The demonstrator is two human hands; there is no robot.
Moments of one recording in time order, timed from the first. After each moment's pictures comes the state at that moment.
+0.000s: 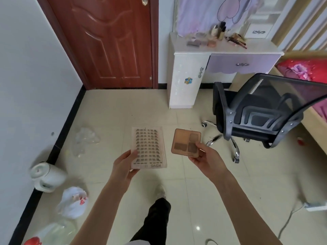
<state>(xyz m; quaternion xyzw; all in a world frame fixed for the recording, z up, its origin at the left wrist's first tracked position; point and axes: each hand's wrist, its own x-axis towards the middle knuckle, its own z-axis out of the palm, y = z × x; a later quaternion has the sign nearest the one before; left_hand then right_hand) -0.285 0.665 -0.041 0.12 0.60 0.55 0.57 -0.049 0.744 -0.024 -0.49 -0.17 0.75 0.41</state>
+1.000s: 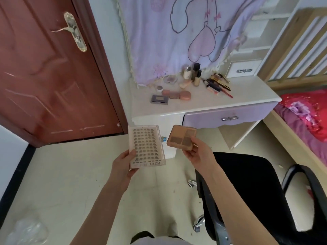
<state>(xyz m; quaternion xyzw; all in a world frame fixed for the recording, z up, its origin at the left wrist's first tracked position) -0.205 1.341 -0.018 0.16 0.60 0.52 0.59 0.017 1.398 0.001 -0.51 -0.11 0.70 0.49</state>
